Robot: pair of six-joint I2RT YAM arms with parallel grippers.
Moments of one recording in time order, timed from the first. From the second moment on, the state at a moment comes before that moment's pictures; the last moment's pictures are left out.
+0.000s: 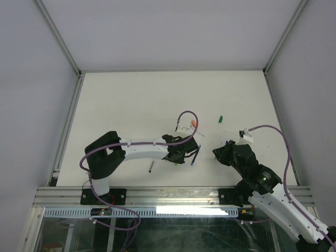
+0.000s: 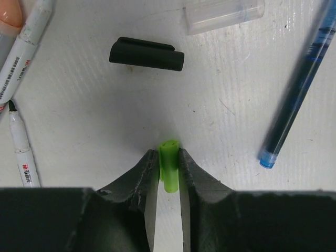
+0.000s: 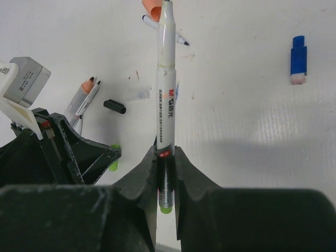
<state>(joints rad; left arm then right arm) -1.17 1.84 1.18 -0.57 -0.34 -0.86 0.69 0.29 0.36 -0.64 0.28 0.88</state>
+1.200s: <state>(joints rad) -0.98 1.51 0.84 -0.20 -0.08 -0.75 0.69 0.48 0.33 -0.35 -0.04 0.75</state>
